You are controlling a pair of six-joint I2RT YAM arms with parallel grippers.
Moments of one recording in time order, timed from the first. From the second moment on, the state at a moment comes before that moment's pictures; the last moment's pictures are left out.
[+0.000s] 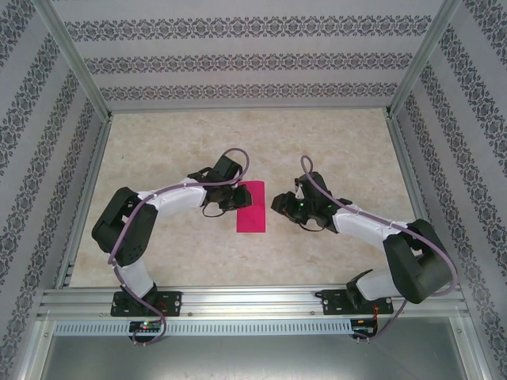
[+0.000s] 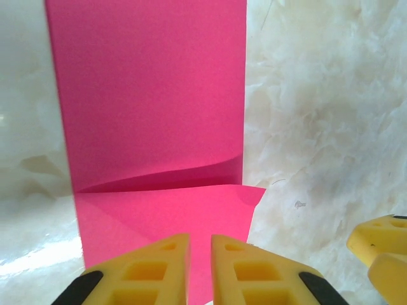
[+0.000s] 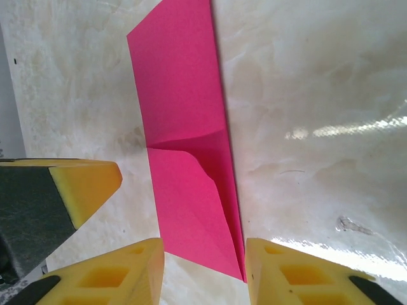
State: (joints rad) left arm -0.62 1.75 1.09 -0.36 0.30 -0.78; right arm 0.51 1.40 0.64 -0.07 -0.37 0.90
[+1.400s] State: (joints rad) left arm -0.61 1.89 1.13 -0.38 0.27 -0.81; right arm 0.51 1.75 0.75 0.11 -0.53 0.91
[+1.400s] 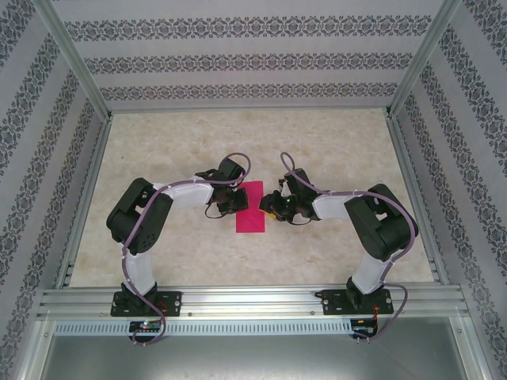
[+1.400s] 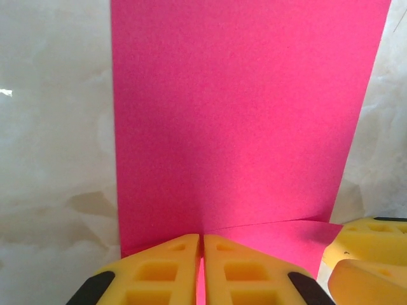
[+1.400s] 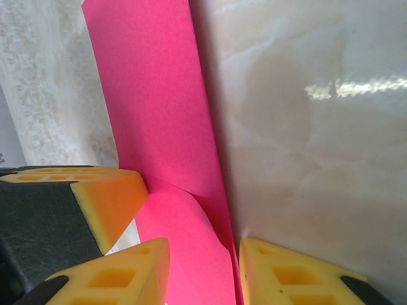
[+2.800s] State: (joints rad) left arm -0.61 1.86 1.09 -0.36 0.26 -0.80; right arm 0.51 1.74 0.74 0.12 -0.56 0.81
